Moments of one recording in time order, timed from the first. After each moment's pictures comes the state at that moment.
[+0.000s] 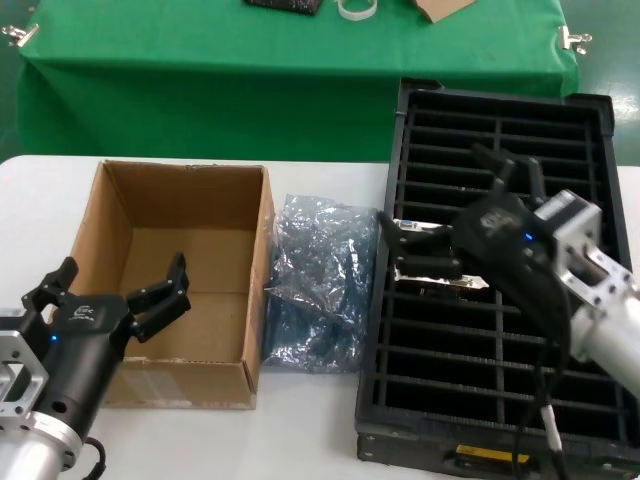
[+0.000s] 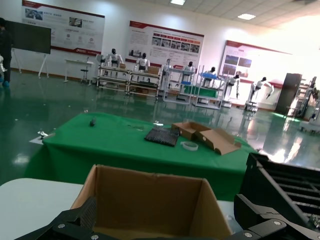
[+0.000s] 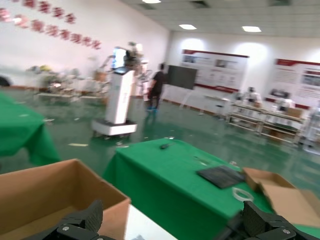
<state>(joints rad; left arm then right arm) -0.02 -0.40 1.61 -1.69 -1.93 0.02 -0.16 0.45 0.31 -1.79 1.58 1.32 -0.49 0.35</state>
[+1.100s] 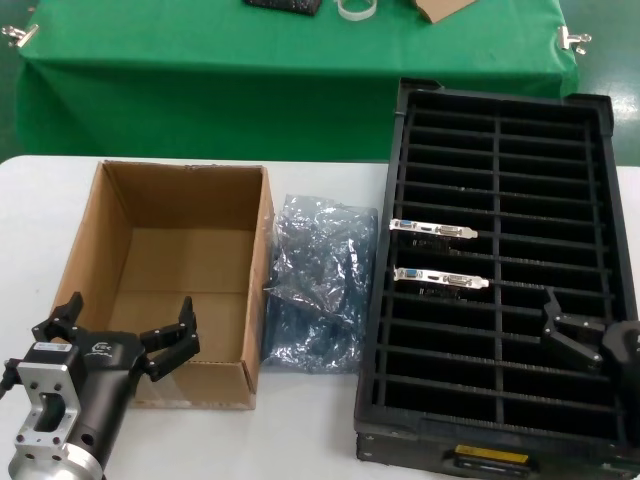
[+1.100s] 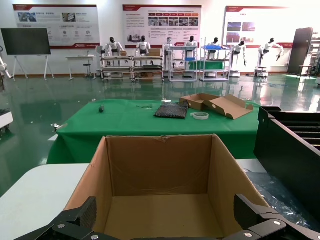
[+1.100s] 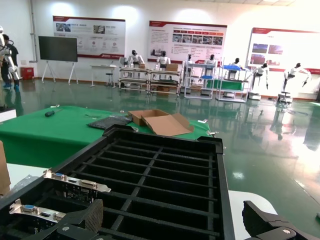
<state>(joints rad) 0.00 -0.31 1.60 -1.61 -1.81 0.00 -0.02 0.04 0.30 -1.62 1.60 1.75 -0.05 0.03</state>
